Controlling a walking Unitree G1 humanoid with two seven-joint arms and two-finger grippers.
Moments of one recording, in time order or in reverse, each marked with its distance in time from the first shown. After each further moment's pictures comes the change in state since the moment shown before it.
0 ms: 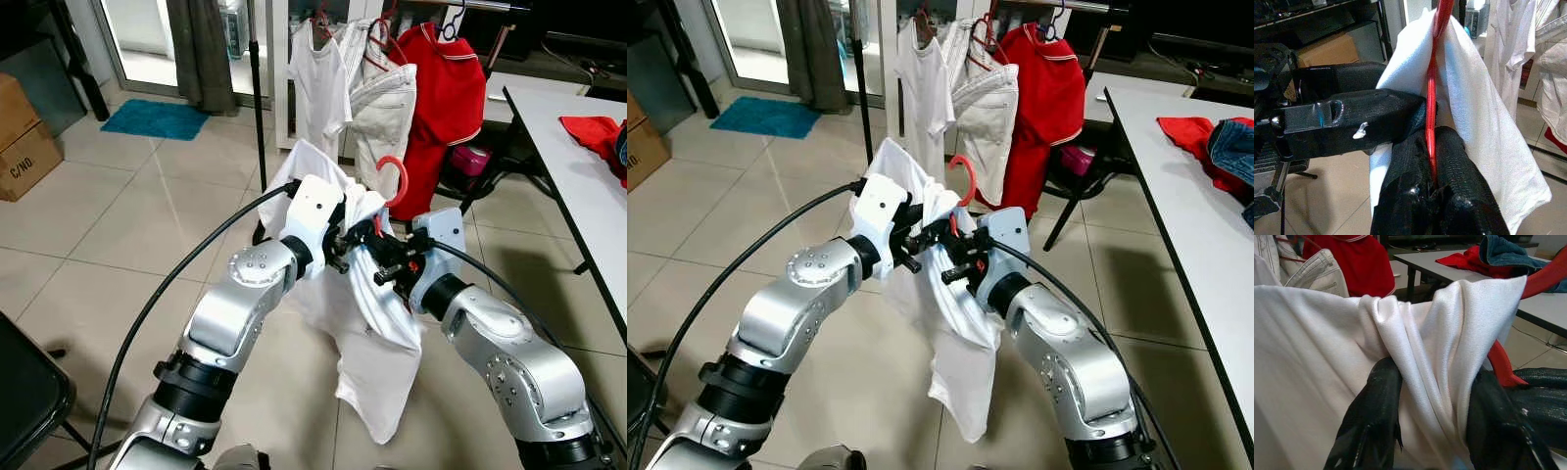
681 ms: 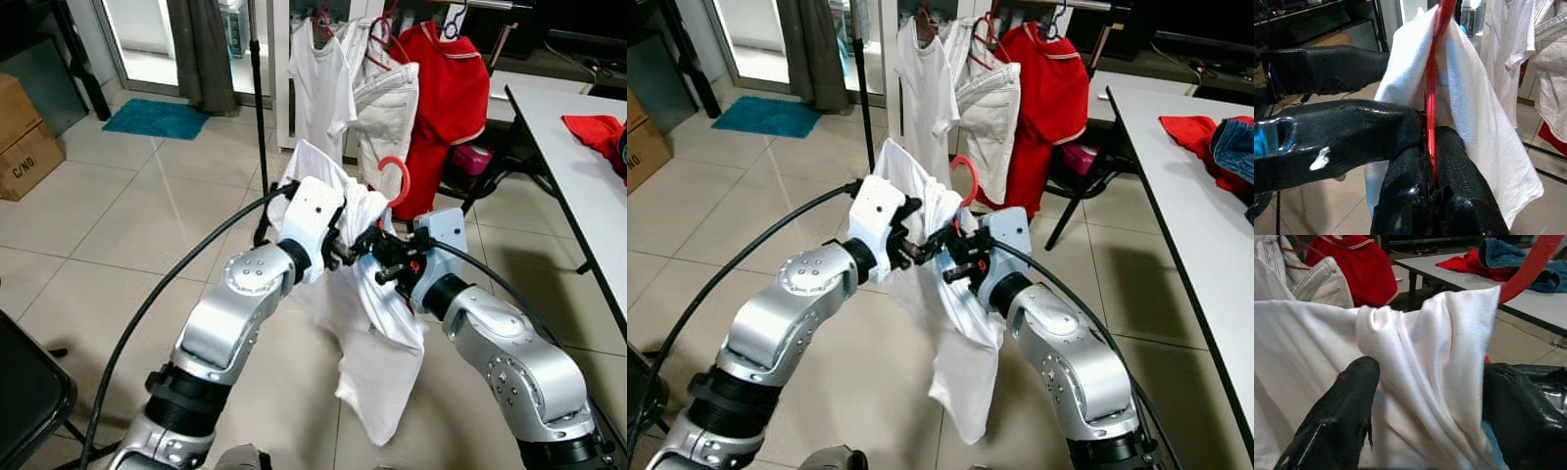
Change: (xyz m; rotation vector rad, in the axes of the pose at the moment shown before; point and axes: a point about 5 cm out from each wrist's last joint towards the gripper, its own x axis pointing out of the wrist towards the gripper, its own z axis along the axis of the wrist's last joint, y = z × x) left arm -0.008 -0.006 0.004 0.021 -0.017 0.008; right arm -0.001 -0.002 0.000 -0.009 0.005 -0.021
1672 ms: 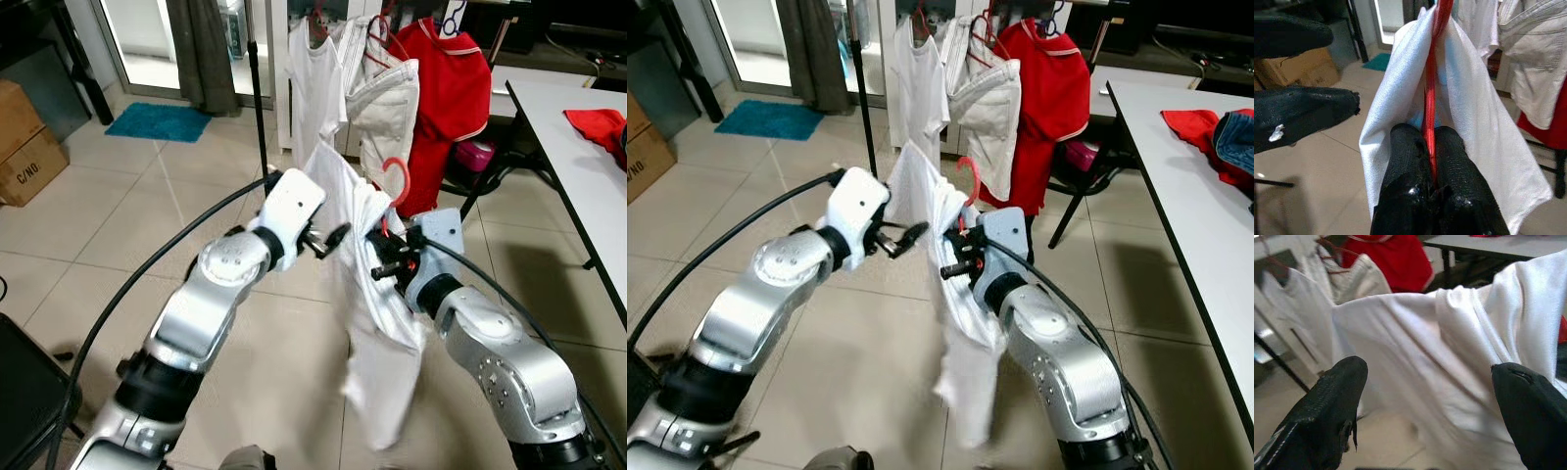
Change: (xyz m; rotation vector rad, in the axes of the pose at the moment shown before) left arm -0.018 0.029 0.004 0.229 0.056 0.122; right arm 0.004 0.003 -0.001 0.019 0.011 -0.099
